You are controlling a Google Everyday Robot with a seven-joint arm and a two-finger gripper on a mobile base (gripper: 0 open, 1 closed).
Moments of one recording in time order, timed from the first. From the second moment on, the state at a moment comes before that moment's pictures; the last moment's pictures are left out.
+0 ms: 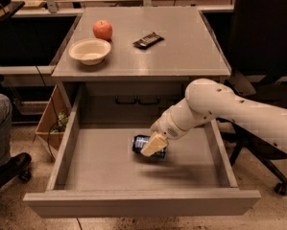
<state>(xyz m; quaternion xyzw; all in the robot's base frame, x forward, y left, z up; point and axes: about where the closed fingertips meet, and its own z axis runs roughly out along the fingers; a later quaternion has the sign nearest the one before) 0.548 -0.034 0.670 -0.54 0.78 0.19 0.23</state>
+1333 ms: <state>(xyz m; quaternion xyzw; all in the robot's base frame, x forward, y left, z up) 0.509 -0.137 0.845 -0.55 0.77 0.18 0.27</state>
